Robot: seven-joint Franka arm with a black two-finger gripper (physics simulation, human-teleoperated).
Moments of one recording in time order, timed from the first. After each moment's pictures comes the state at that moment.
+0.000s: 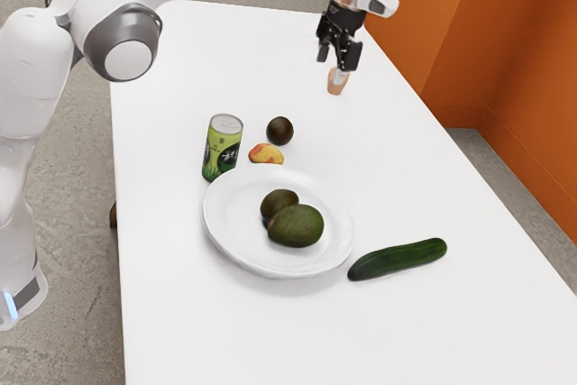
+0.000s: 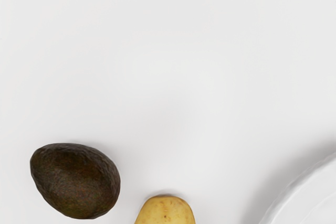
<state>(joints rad) -0.10 0.33 0.41 -1.13 -0.14 1.42 0.20</state>
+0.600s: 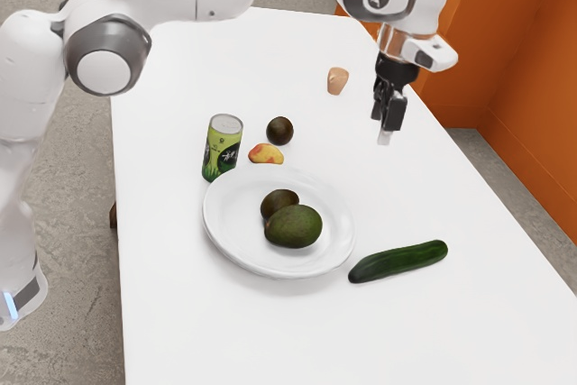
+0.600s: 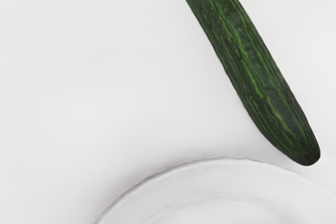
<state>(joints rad) -0.25 0.32 0.19 -1.13 -0.13 1.50 0.21</state>
